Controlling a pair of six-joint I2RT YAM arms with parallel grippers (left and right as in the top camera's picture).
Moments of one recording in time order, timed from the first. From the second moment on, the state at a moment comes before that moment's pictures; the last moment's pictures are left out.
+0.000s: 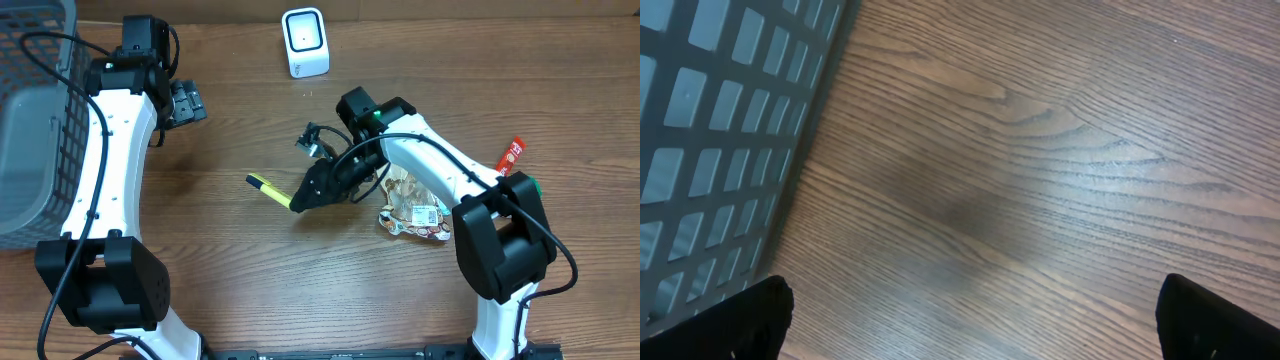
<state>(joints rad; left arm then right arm) 0.03 1.83 1.73 -1.12 -0.26 -0.36 0.50 2.04 1.54 -1.08 -1.15 -0.17</state>
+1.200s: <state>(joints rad) 0.03 1.83 1.73 -1.12 -0.26 -0.36 0.41 2.04 1.42 -1.08 -1.40 -0.37</state>
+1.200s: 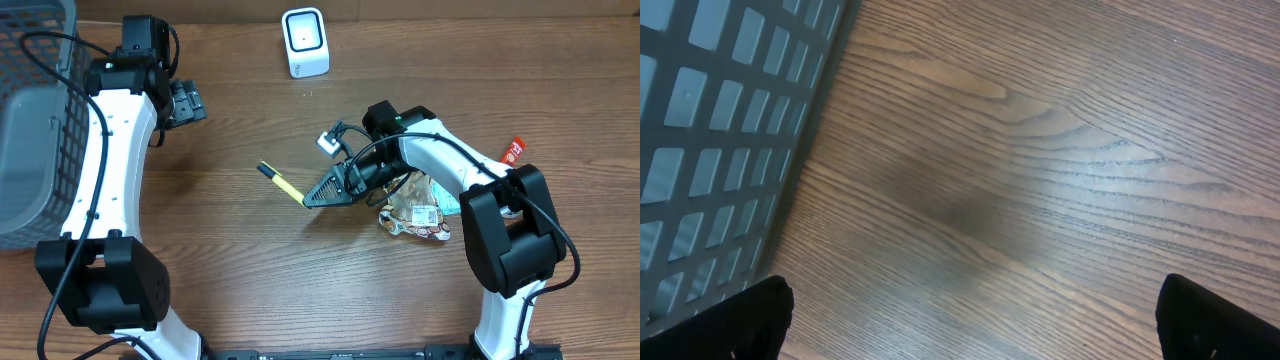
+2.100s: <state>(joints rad) 0.03 1.83 1.73 -1.16 -0.21 -0.36 0.41 2.04 1.41 -1.01 -1.25 -0.24</state>
